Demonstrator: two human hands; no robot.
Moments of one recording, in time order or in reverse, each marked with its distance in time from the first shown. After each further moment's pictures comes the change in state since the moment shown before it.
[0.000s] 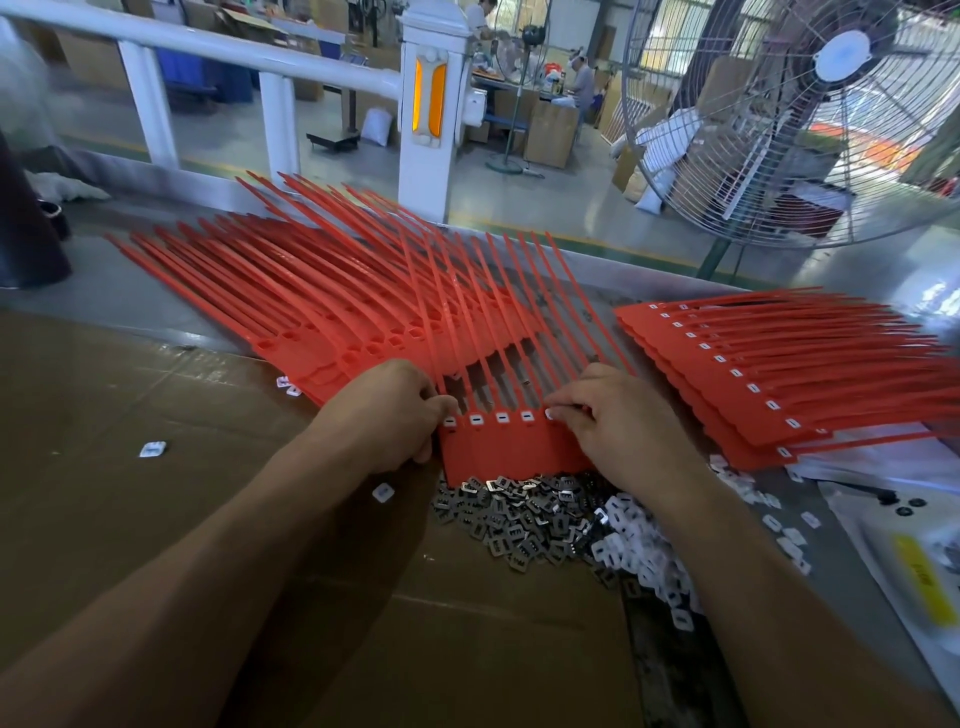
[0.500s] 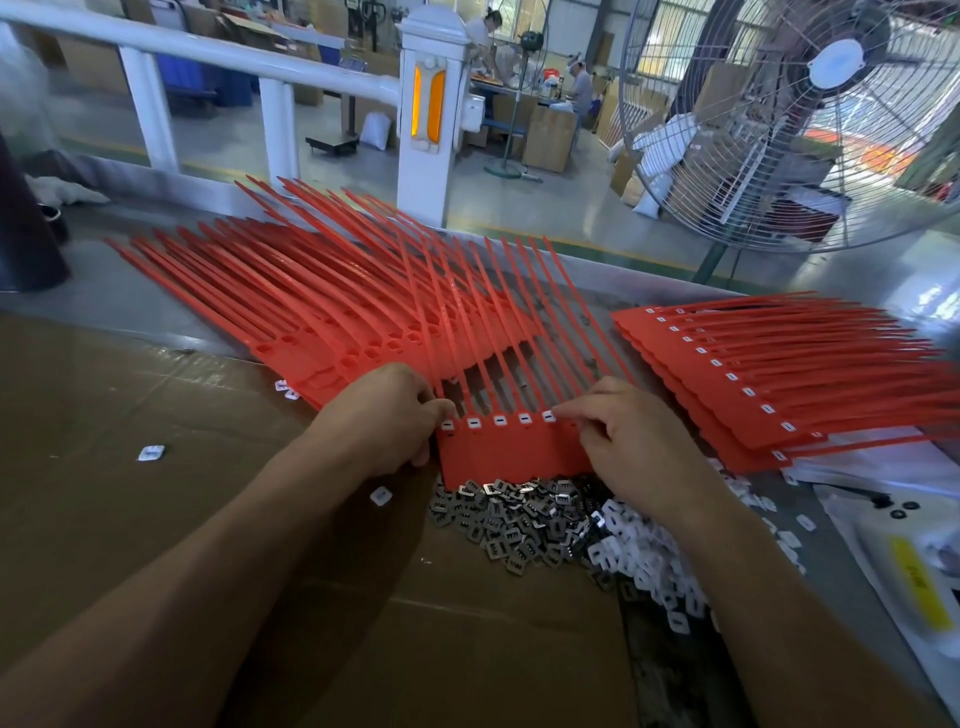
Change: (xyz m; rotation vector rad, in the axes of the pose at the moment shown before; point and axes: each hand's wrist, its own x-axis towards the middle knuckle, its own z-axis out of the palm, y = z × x) left_hand -0.001 0.002 -0.001 0.001 -0.002 -0.008; right_hand -0.016 0.002 -0.010 0.017 -0.025 0.007
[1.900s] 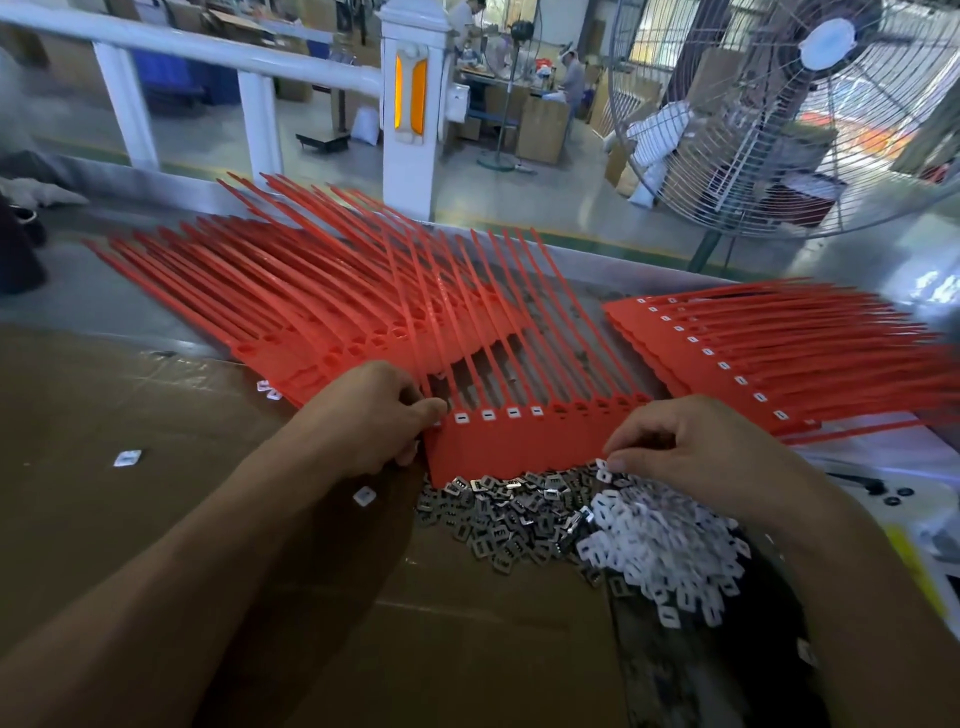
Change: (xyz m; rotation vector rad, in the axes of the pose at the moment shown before) left_hand -0.003 0.002 -0.003 -0.048 -0.028 -0.006; right_hand -0.022 0.042 -0.043 0.236 -0.239 0.097
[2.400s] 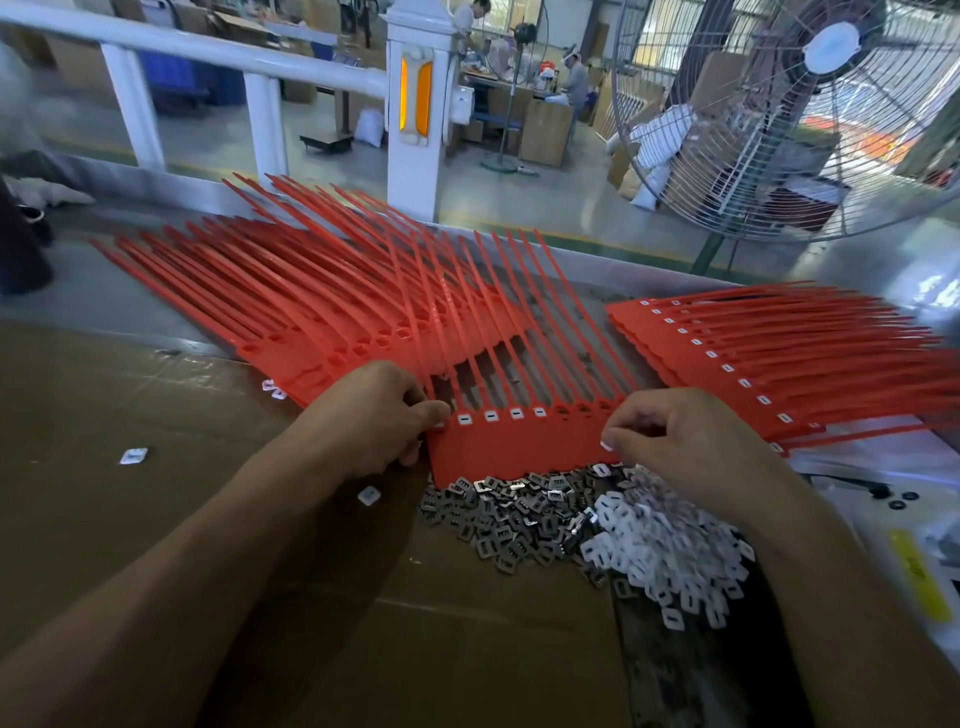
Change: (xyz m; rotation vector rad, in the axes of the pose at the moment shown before) left_hand 0.000 -0.003 0.000 -0.035 -0.001 0.010; right_hand 0.007 -0.002 0.014 0.009 0.155 0.039
